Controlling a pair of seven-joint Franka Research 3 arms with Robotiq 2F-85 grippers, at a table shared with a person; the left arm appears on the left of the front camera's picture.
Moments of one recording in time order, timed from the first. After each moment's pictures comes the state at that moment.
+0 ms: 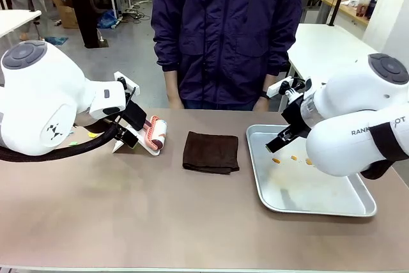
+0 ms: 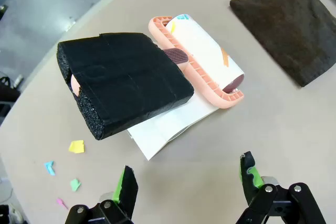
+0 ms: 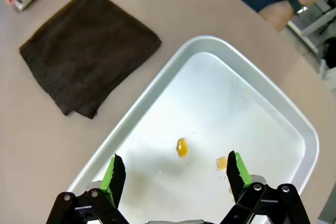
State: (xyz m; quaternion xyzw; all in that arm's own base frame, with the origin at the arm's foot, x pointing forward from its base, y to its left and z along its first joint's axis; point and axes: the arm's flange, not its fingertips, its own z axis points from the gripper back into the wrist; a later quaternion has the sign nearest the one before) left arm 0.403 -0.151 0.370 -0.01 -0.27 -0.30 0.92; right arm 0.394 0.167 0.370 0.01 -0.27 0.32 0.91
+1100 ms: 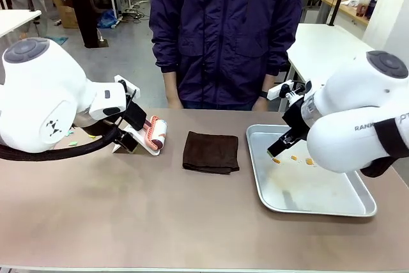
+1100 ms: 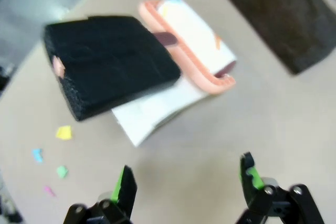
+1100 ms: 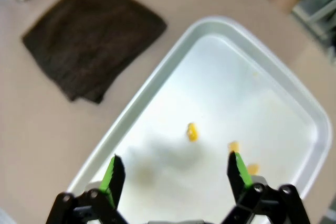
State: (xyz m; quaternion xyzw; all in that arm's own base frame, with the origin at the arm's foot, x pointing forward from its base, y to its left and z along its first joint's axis) left arm 0.394 -0.155 0.371 -0.02 -0.23 -0.29 0.93; right arm 0.386 0.168 0.370 0.02 -0.23 0.31 0.92
